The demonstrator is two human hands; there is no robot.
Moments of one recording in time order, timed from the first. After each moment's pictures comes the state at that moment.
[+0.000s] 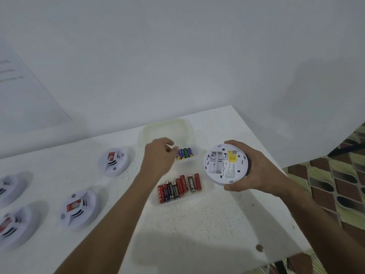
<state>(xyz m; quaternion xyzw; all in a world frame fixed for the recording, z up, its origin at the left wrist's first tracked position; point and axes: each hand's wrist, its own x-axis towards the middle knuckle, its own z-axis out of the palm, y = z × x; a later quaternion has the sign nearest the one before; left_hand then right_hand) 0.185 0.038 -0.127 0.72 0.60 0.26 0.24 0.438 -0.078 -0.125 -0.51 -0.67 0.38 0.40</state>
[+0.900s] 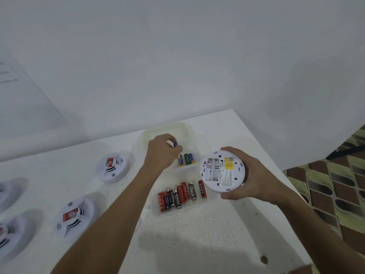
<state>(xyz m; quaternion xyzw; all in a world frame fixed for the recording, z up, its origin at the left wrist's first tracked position) 0.196 0.072 -0.122 0.69 0.60 0.26 0.30 0.430 -0.066 -0.132 -0.49 -0.66 0.40 0.40</state>
